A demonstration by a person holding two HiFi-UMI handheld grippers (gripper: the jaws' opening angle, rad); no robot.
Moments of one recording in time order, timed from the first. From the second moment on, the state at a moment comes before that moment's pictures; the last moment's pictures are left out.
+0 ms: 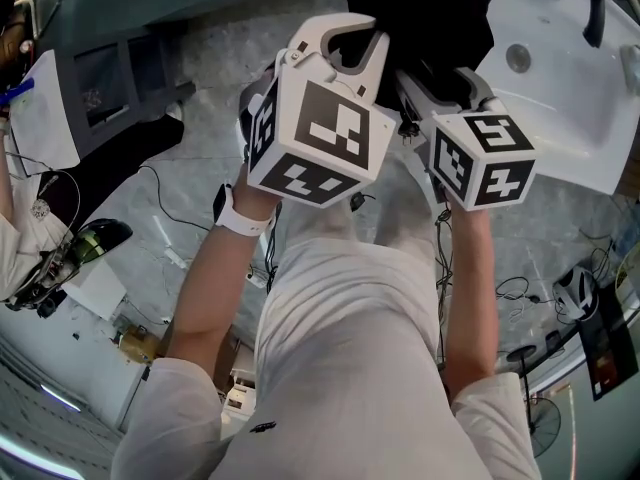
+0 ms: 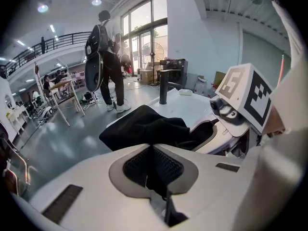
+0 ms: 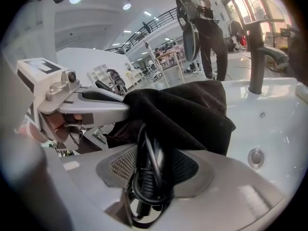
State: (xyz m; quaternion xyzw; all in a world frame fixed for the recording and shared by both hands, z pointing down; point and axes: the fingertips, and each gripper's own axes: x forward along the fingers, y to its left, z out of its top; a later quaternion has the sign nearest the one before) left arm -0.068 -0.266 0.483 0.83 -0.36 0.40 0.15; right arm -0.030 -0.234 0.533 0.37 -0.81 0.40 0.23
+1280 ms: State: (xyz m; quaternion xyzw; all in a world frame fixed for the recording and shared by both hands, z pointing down) left arm -0.072 -0.250 0.482 0.79 -0.42 0.42 0.14; right arm 0.015 -0.166 0.485 0.31 -0.85 0.37 0.20
